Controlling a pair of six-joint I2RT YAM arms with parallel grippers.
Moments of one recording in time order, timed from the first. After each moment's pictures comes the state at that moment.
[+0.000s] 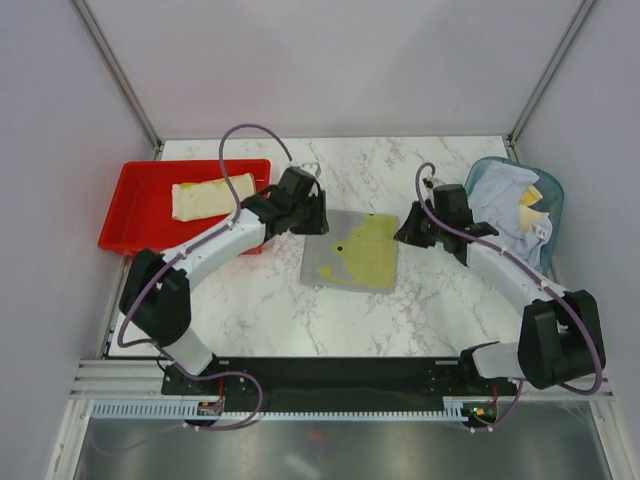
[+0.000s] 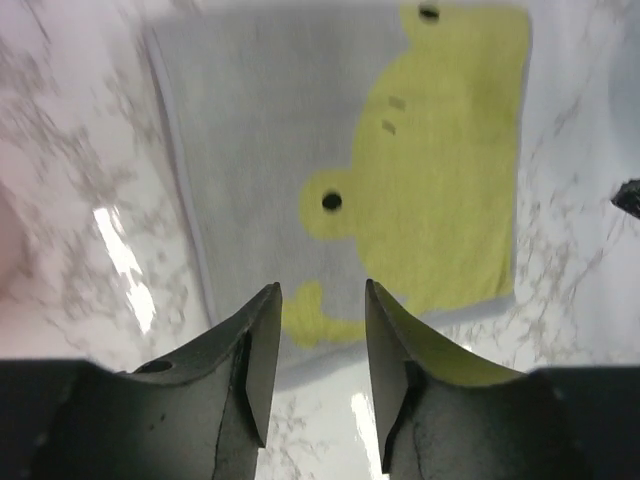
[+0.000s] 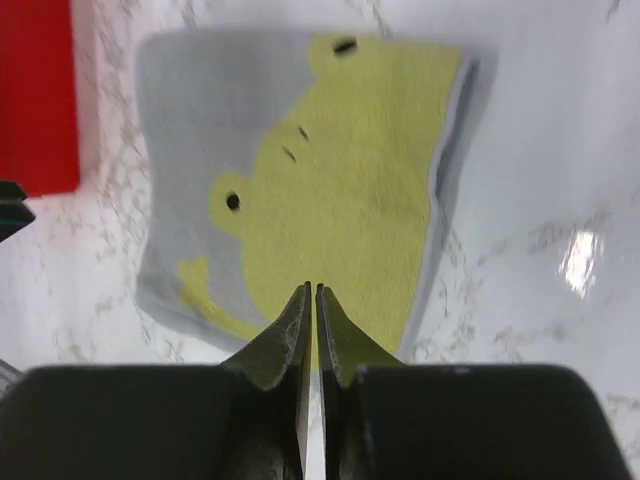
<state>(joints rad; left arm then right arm) -0.66 1.61 1.23 -0.46 -0.03 -0.51 0.25 1.33 0.81 -0.27 -0.27 0.49</state>
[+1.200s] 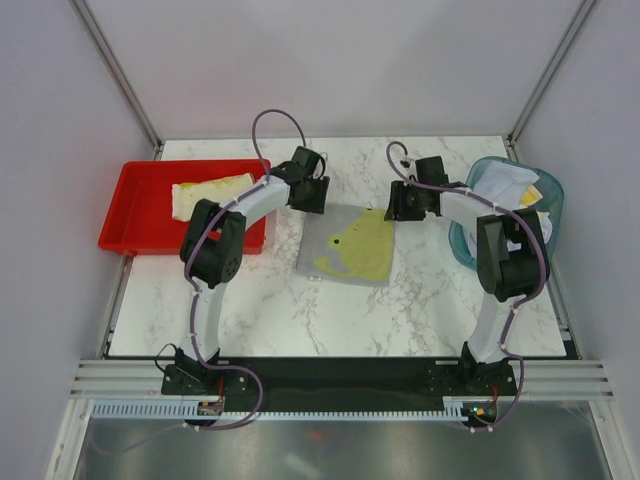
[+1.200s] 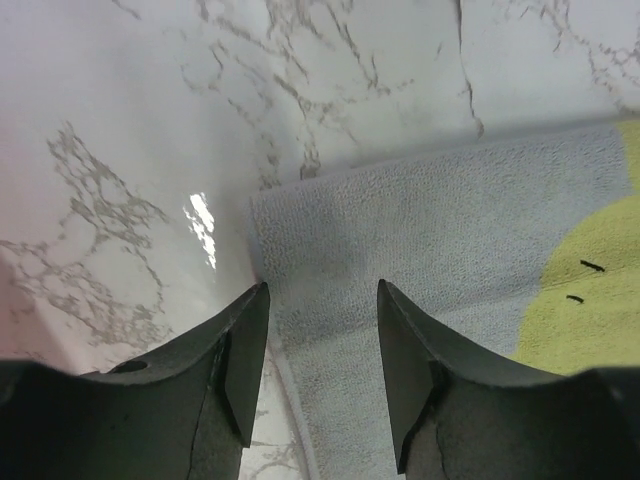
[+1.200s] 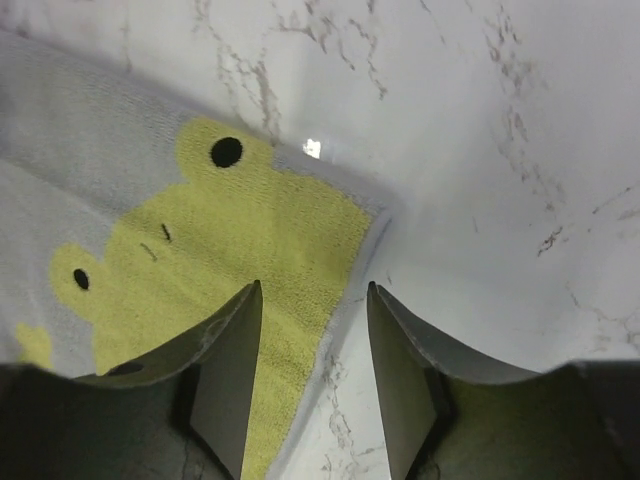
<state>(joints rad) -0.48 2.17 1.68 -0.47 0.01 -0.22 0.19 1.91 1.25 -0.27 -0.26 0.21</state>
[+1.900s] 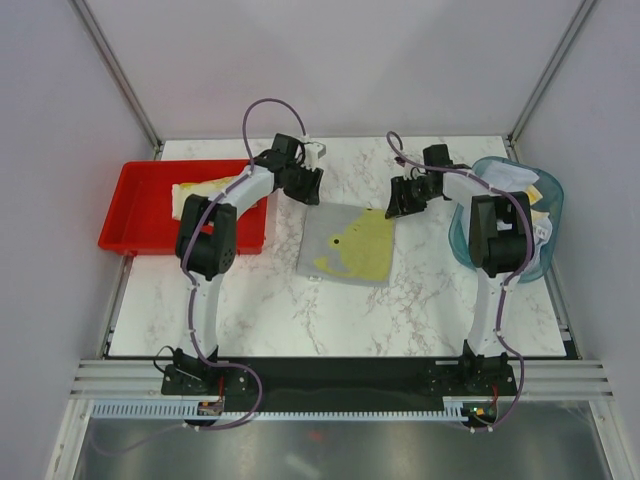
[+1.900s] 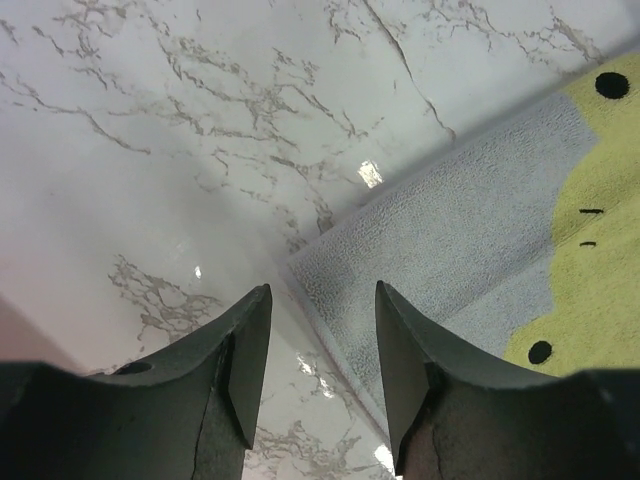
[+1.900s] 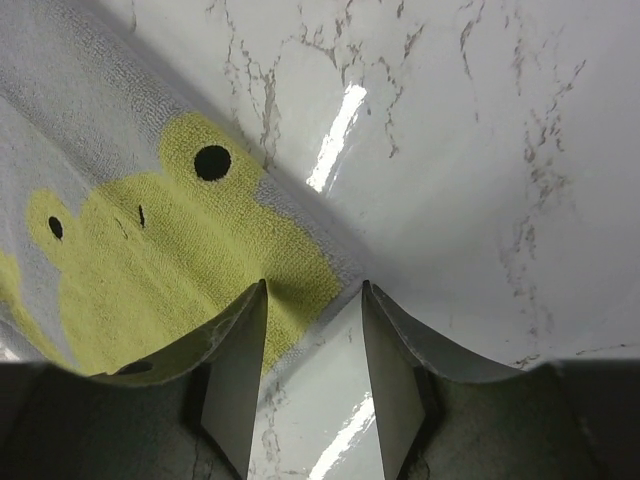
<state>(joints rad) -0.37 2.22 1.77 -0.47 0.31 0.11 0.10 2.14 1.55 -0.50 -0.53 -0.09</state>
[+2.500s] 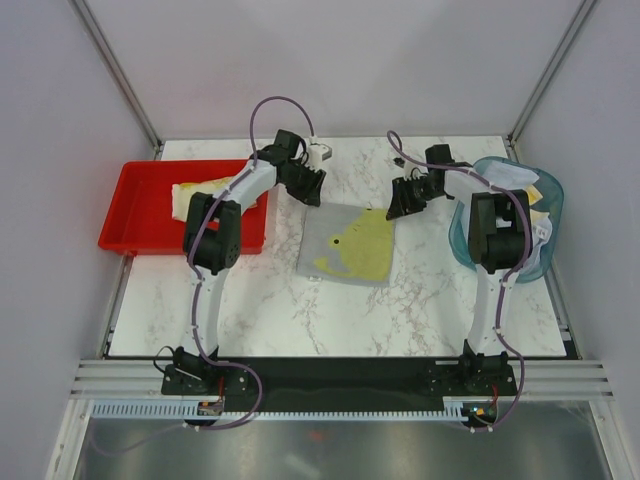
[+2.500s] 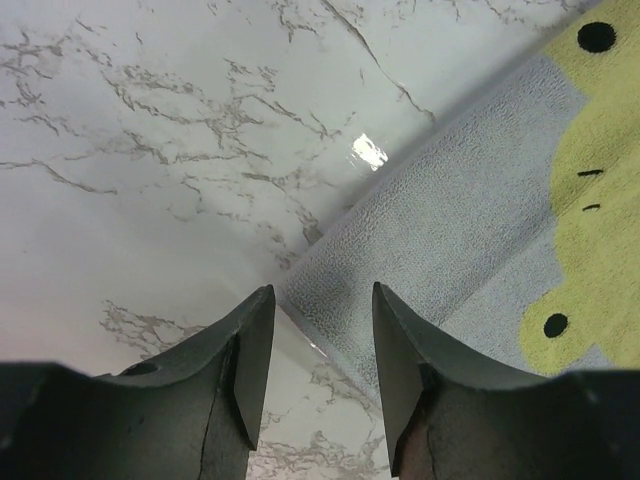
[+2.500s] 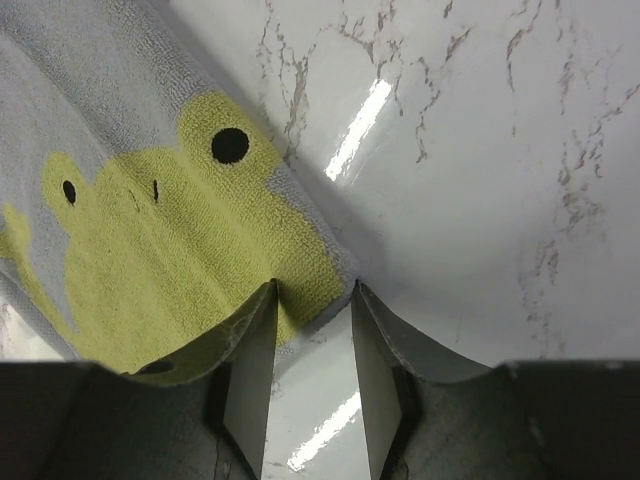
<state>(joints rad) -0.35 2.31 1.92 -0.60 0.42 0.27 0.08 2.19 1.60 -0.58 -0.65 -0.21</state>
